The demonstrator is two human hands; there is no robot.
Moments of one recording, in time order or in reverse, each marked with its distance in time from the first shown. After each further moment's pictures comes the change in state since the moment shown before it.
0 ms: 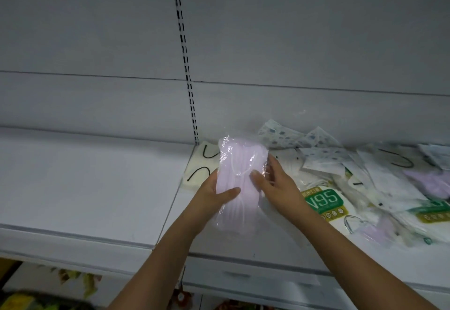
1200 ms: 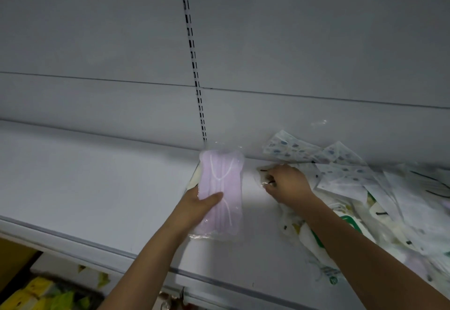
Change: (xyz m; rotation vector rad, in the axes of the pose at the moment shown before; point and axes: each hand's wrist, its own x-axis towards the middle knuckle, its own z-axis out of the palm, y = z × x) left_hand 0.013 0.002 -0.026 0.140 0.266 -0.224; right_hand 0.120 0.073 -0.009 -0.947 -0.121 -0.222
